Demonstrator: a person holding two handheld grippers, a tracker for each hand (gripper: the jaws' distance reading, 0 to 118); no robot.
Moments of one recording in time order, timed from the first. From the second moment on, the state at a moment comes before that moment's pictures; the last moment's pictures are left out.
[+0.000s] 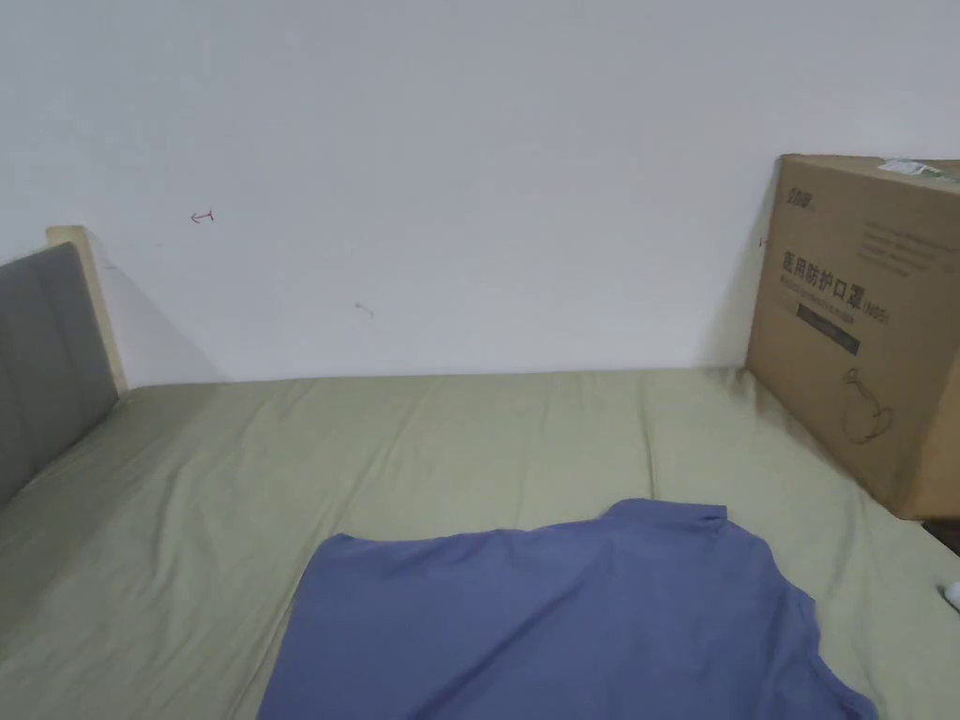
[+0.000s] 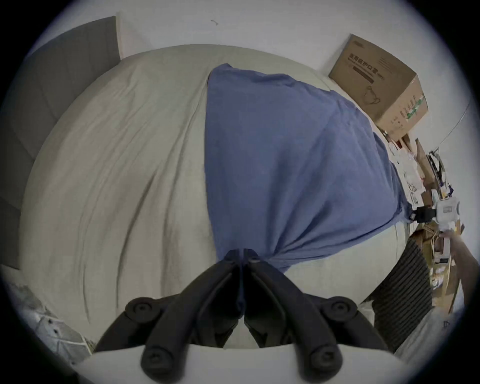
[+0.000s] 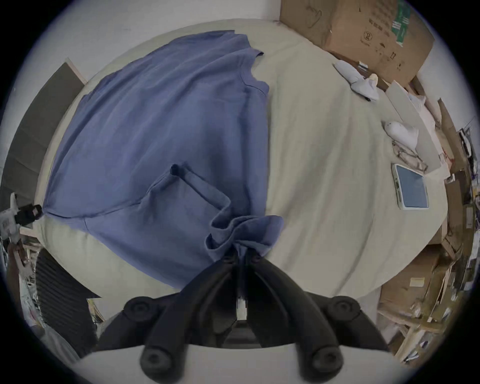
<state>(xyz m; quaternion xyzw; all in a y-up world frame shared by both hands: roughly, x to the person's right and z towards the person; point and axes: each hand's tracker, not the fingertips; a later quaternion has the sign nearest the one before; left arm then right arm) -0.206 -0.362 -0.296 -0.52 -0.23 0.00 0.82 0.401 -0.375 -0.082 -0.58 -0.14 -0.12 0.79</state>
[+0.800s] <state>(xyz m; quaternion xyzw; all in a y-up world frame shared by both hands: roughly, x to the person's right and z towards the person) -0.150 -0.212 -0.224 -0.15 -0.24 0.10 0.95 0.291 -0.215 -0.083 -0.08 -0.12 -0.10 0.98</state>
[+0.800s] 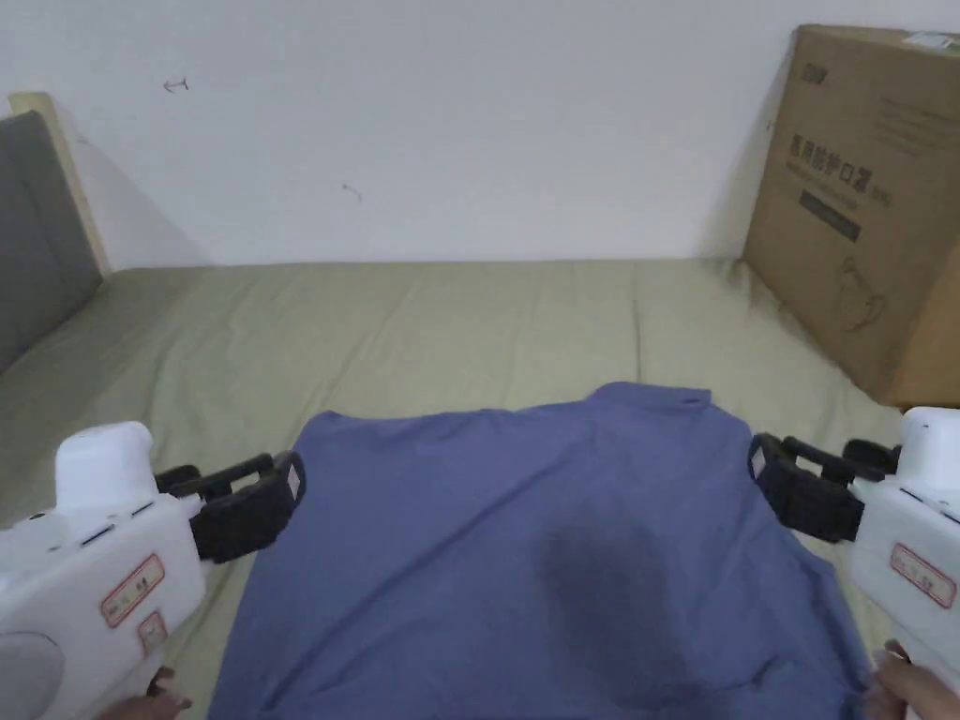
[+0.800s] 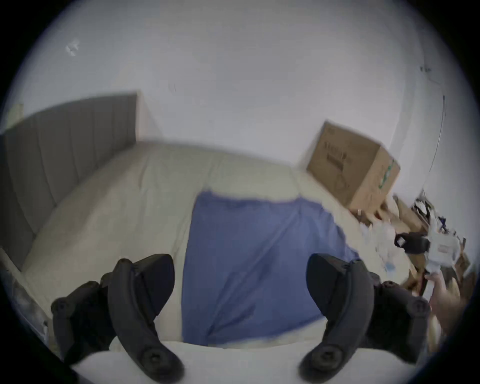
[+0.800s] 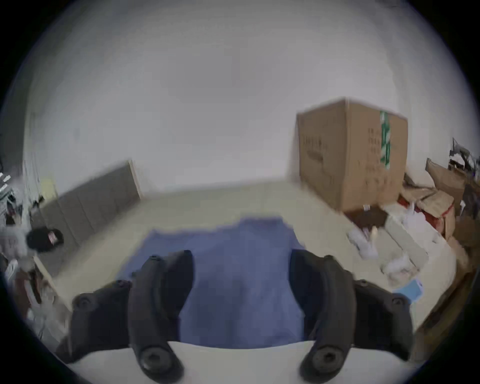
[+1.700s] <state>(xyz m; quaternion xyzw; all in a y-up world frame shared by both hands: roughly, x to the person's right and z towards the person) -0.181 -0.364 -0.278 -0.56 -0.14 -0.04 0.81 0.303 -0.263 -0.080 -0.24 -0.11 -0.15 0.95</state>
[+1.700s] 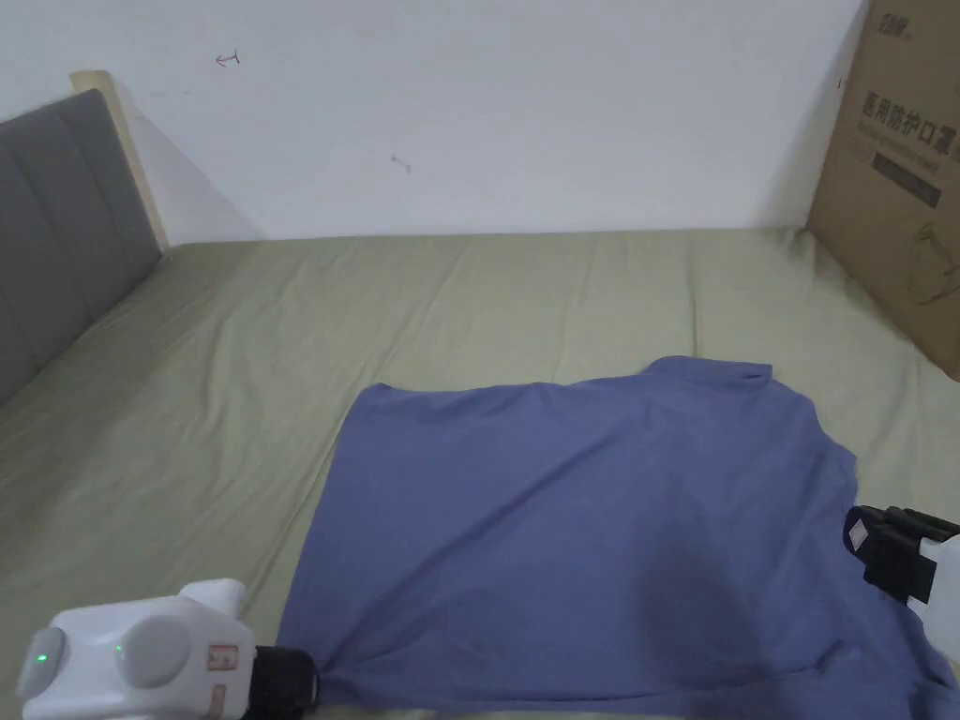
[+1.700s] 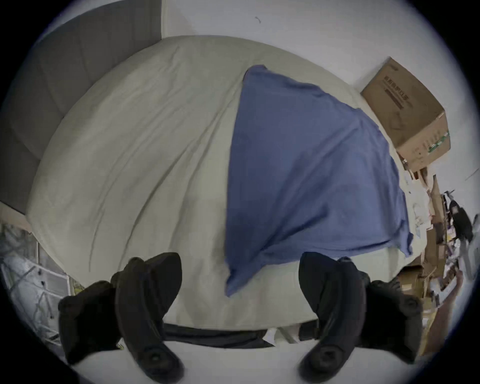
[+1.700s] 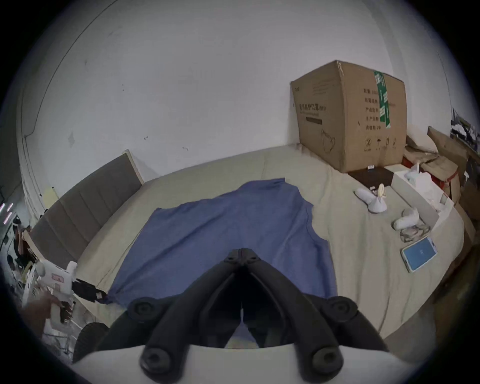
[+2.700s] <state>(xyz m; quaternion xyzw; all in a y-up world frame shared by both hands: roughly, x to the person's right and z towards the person) -0.169 -0.312 -0.249 -0.49 -0.18 0.00 0.85 0.389 -0.347 -0.048 -0.53 -0.09 -0.11 0.83</state>
